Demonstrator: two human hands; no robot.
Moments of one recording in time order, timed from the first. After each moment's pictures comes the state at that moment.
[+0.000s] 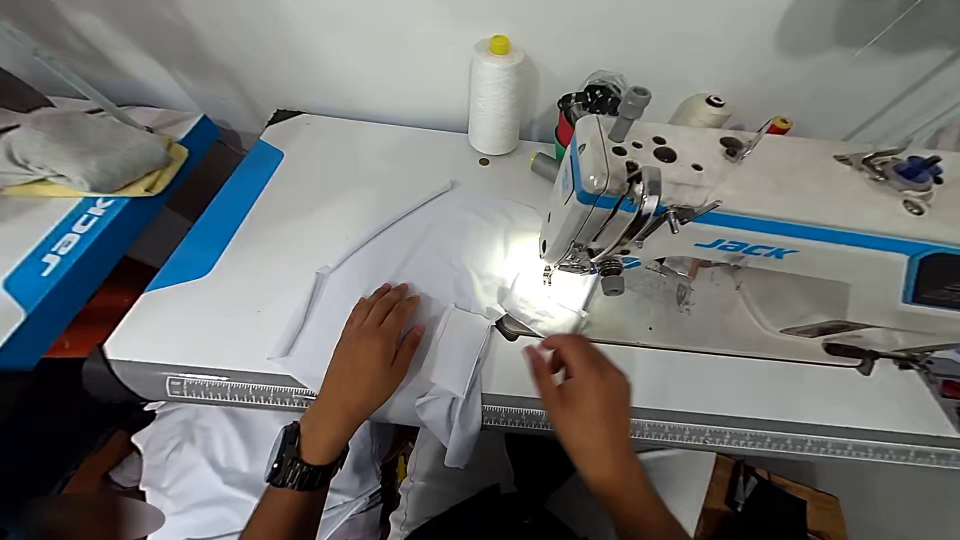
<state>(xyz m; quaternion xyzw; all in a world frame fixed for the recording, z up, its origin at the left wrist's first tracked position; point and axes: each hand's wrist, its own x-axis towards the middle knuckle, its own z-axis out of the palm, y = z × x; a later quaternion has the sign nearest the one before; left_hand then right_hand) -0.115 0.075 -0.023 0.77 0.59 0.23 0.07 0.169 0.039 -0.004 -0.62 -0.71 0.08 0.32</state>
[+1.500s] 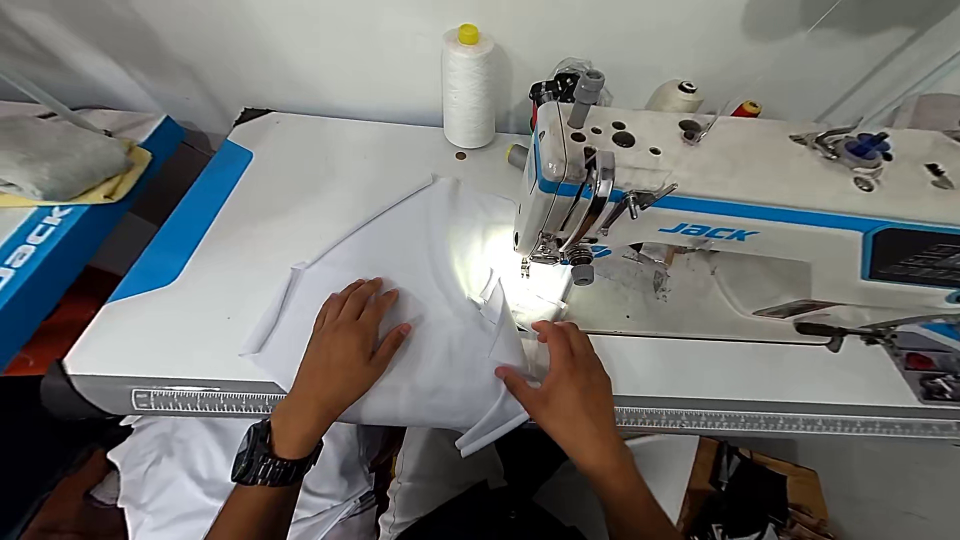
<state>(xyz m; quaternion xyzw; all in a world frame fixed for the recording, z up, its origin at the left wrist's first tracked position) -0.117 0.088 -0.022 0.79 0.57 0.20 0.05 0.186 0.038 -0.022 -0.63 -0.71 0.10 0.30</state>
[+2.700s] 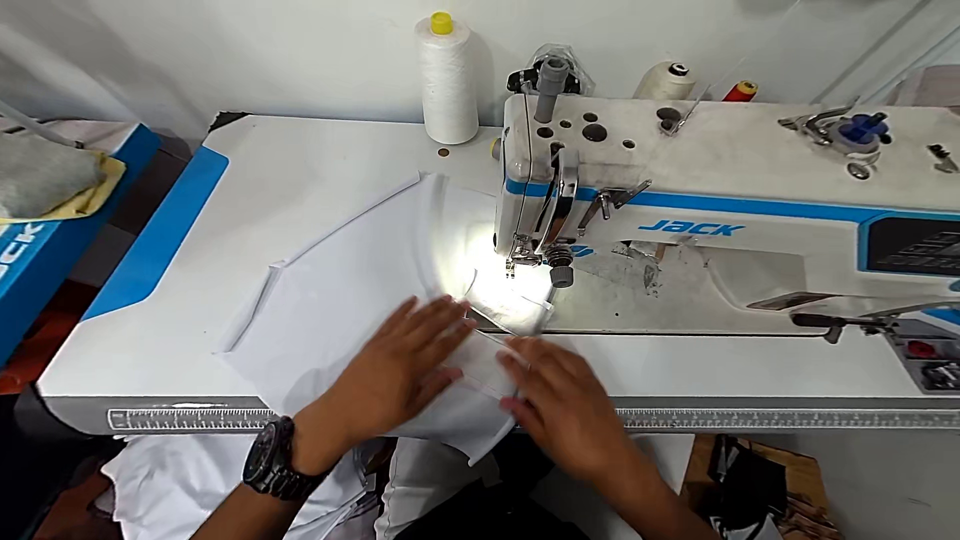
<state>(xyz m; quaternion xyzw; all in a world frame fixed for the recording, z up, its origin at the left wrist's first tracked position) -0.055 0.084 -0.007 0.91 0.36 0.18 0.06 0.220 0.025 -0.028 -0.49 -0.84 0.06 0.24</state>
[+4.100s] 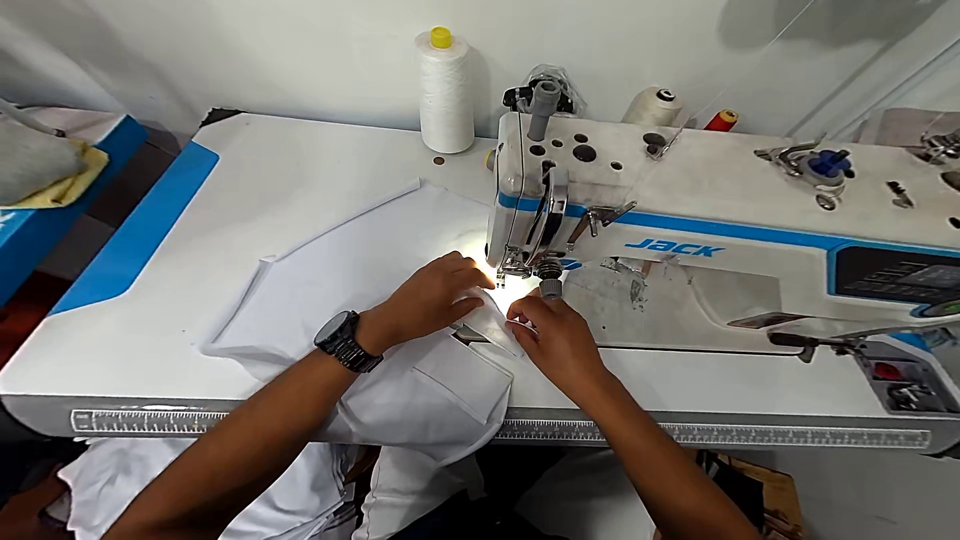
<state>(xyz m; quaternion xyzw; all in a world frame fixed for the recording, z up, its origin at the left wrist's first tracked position) -0.007 0.190 -0.009 0.91 0.29 0.25 0.15 0.230 0.113 -0.022 -0.50 -0.81 0.10 0.30</state>
